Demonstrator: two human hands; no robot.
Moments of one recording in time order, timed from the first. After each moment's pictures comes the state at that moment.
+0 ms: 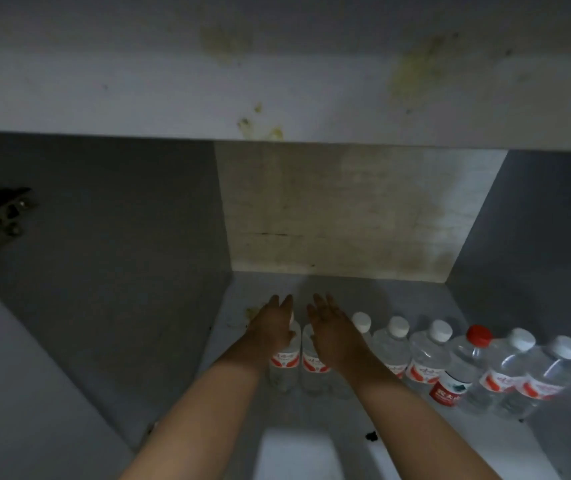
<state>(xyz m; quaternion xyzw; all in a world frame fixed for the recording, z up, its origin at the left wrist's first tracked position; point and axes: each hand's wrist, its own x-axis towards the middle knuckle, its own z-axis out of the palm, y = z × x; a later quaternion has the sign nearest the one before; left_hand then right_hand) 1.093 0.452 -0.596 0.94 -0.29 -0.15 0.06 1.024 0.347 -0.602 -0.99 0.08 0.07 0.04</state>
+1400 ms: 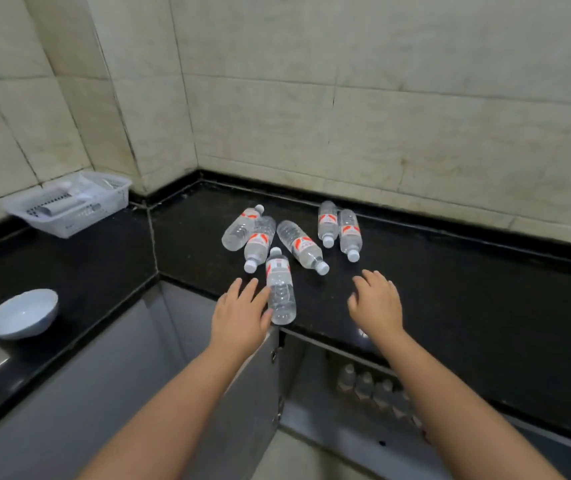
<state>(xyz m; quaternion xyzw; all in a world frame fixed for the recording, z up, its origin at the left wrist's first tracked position) 0.887 0.725 -0.039 0.99 -0.12 0.09 0.08 0.901 0.513 -0.052 -0.98 0.04 -0.18 0.12</state>
